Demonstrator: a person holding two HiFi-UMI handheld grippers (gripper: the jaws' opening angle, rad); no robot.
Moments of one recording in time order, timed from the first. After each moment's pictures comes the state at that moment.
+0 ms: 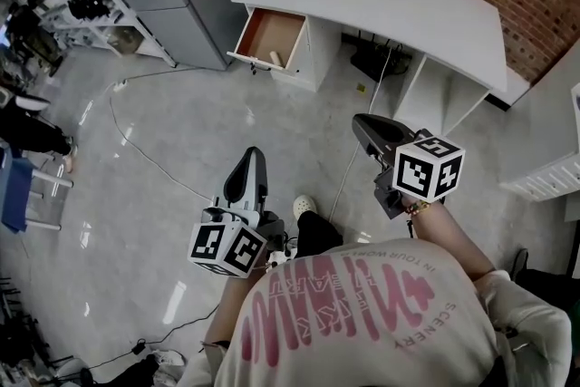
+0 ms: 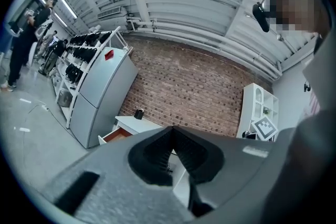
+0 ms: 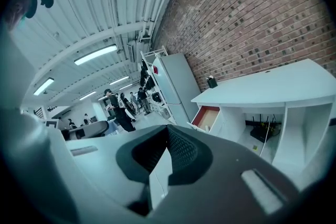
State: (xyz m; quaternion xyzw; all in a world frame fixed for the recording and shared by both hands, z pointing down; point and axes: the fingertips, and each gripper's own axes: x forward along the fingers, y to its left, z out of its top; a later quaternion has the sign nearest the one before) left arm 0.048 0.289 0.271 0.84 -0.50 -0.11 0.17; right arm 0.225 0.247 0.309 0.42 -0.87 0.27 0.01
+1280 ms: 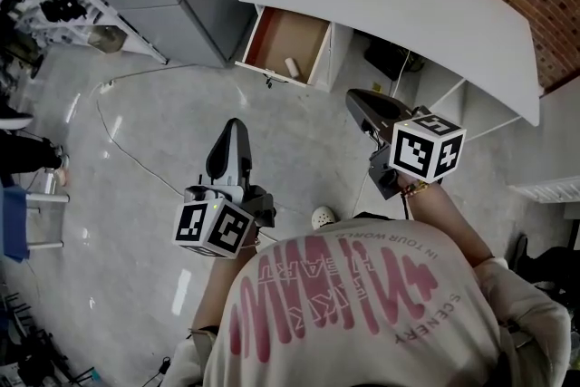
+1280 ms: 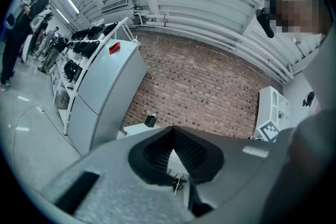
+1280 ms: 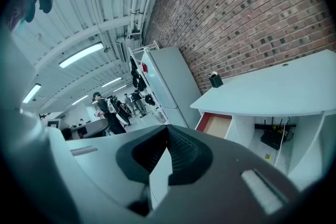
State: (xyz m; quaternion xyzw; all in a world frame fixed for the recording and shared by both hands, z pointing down) left arm -0.066 0.023 0.272 0.84 -0.51 -0.11 0.18; right arm 0.120 -0.003 0.319 0.44 -0.85 0.29 0.01
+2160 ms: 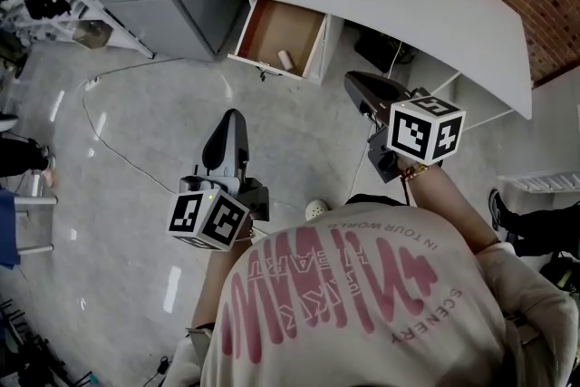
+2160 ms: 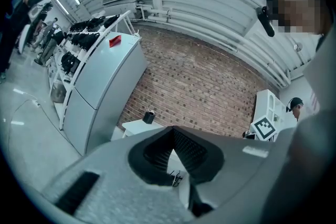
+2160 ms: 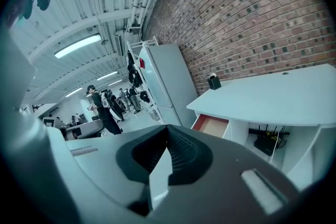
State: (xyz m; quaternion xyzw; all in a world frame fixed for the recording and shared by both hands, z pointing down) left arm -0.082 0.005 0.289 0.85 -0.48 -0.11 0.20; right arm 0.108 -0.029 0.321 0.46 -0.84 0.27 0.04
